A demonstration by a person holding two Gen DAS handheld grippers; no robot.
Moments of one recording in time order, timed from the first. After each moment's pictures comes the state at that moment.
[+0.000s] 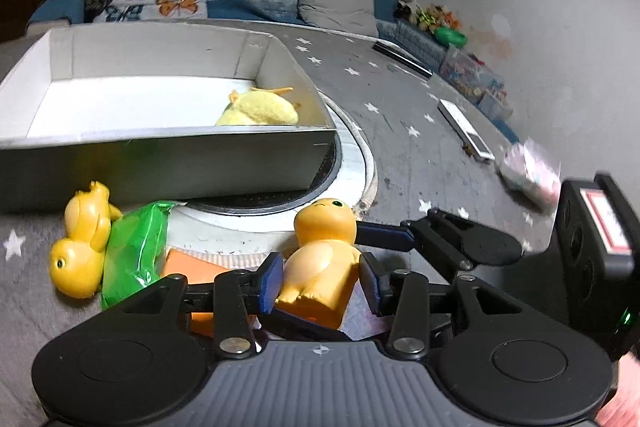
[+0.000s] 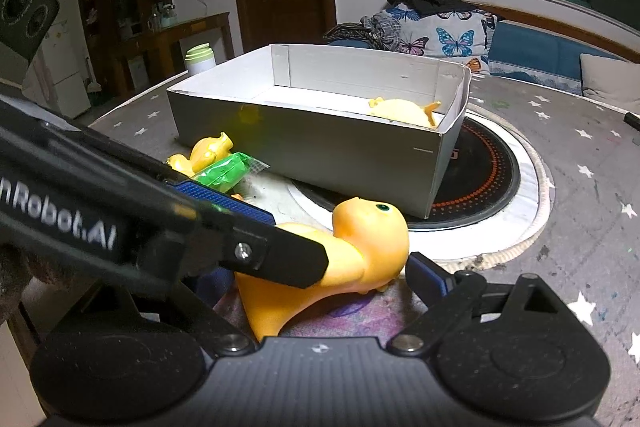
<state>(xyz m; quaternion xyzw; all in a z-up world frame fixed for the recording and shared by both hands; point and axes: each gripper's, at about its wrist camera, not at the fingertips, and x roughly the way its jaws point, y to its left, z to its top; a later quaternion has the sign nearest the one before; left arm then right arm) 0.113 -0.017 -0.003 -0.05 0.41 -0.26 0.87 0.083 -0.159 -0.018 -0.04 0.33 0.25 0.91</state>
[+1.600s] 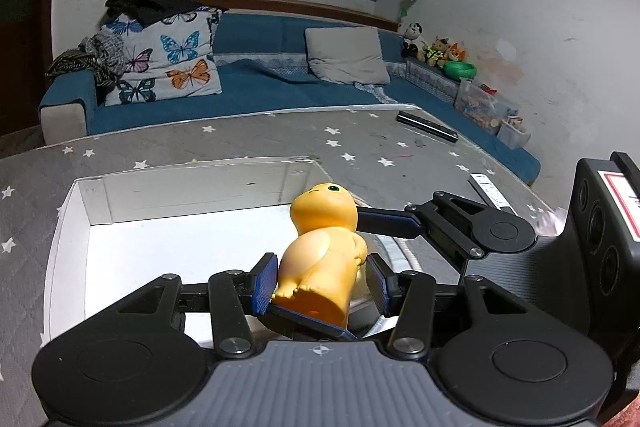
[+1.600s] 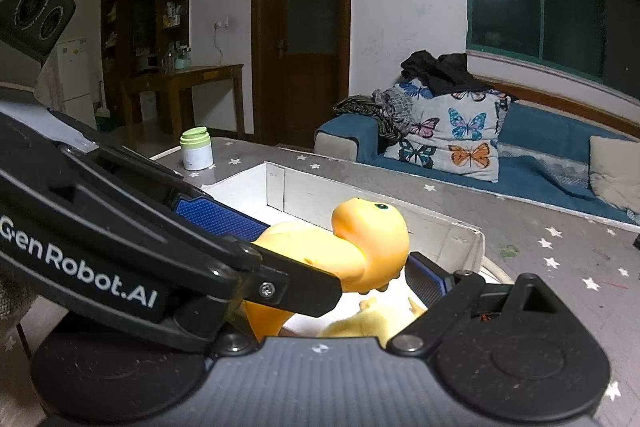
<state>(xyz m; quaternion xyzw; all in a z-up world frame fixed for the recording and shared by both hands) 0.195 0.010 0.063 -0.02 0.35 -0.24 0.91 0.167 -0.122 0.056 -0.07 0.23 0.27 0.93</state>
